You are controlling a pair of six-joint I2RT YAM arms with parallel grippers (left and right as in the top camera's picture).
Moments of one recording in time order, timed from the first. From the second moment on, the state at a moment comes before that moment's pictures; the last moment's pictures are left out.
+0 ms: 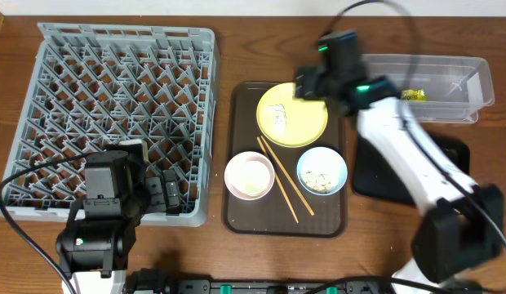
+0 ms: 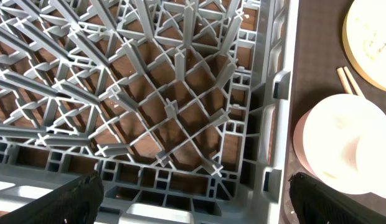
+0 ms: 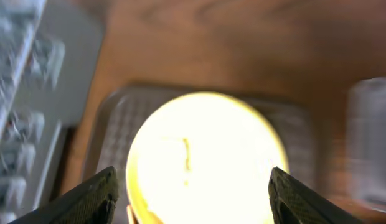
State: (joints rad) left arm 0.02 0.80 0.86 -1.01 0.02 -0.12; right arm 0.41 1.80 1.46 -0.54 0.00 0.37
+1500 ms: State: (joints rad) left arm 0.02 0.80 0.86 -1.01 0.02 -0.12; right arm 0.08 1.80 1.47 -0.62 0.28 0.66
